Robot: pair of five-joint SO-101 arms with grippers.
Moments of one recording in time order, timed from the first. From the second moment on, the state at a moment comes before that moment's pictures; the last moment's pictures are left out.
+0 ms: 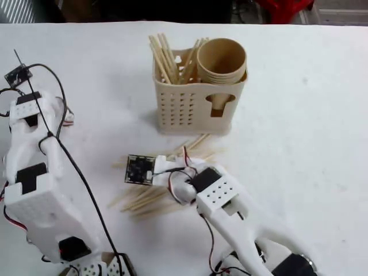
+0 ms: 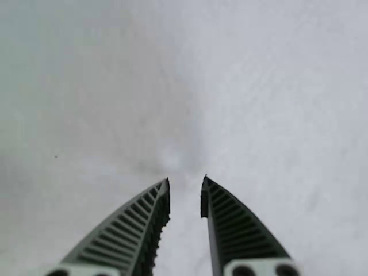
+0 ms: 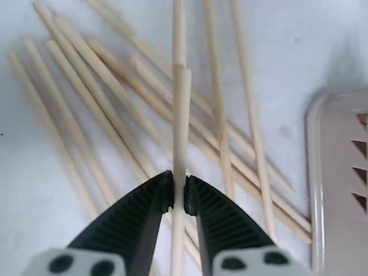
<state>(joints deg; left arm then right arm) -28.2 23.7 4.4 55.6 21.1 -40.2 -28.4 57.8 42.0 49.9</state>
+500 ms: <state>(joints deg) -28.2 23.7 4.4 55.6 21.1 -38.6 -36.5 32.2 53.0 36.3</state>
